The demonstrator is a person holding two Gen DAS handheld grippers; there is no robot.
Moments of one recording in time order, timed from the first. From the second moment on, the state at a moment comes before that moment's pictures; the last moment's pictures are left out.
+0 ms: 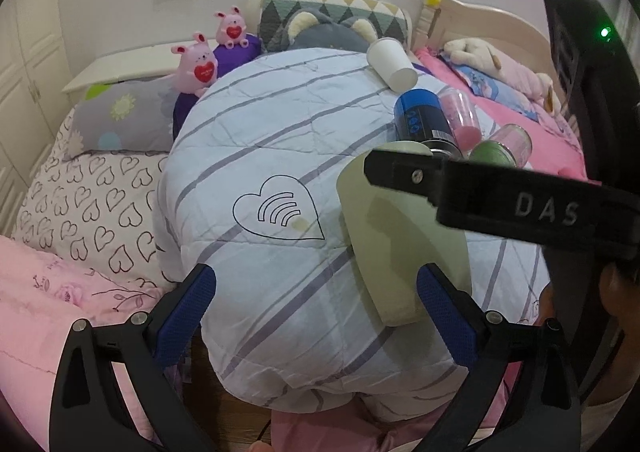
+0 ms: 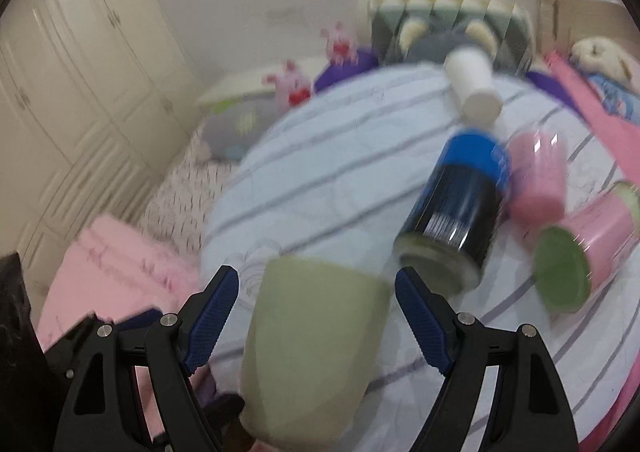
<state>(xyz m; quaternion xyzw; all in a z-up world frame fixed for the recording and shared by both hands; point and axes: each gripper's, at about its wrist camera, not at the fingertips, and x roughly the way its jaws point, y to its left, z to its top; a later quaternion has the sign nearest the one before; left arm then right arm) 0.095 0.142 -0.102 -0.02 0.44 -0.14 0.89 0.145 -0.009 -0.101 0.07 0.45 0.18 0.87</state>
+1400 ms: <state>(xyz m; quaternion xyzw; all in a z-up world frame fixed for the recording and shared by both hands) 0.153 0.140 -0.117 -0.06 0.42 -0.08 0.90 0.167 0.011 -0.090 -0.01 0.33 0.17 0.93</state>
